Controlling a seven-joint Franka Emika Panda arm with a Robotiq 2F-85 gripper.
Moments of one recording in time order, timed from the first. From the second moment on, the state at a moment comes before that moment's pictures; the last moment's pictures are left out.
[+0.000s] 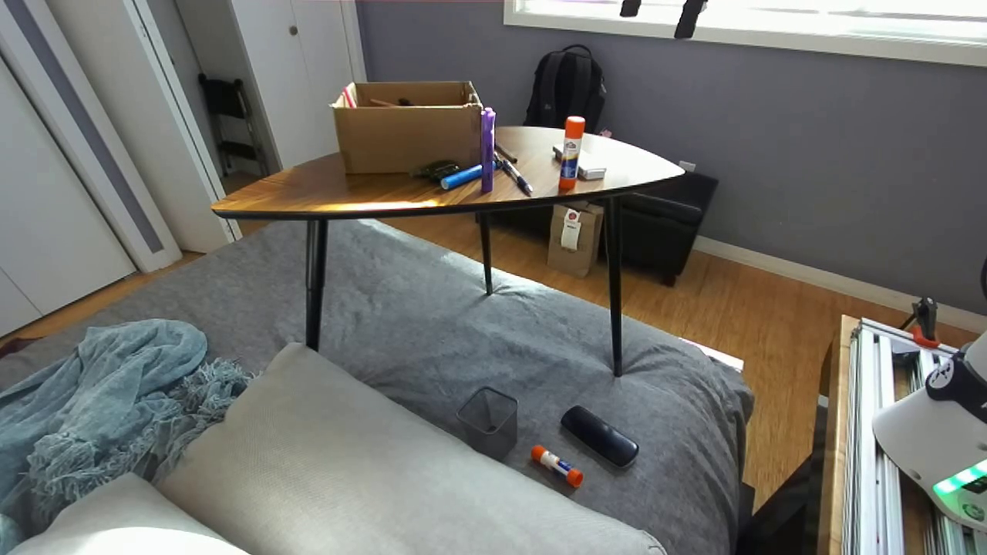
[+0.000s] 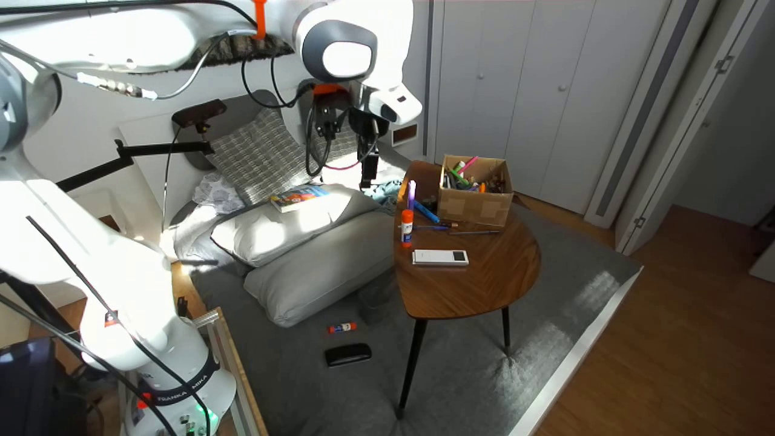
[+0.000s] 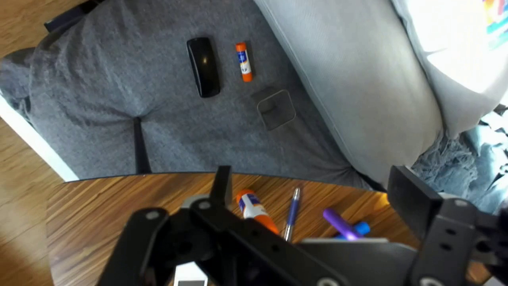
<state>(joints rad) -0.10 -0.29 -0.04 -2.01 0.26 1.68 0.31</state>
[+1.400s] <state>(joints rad) -0.16 -0.13 -0.06 -2.04 -0.02 1.99 0.43</state>
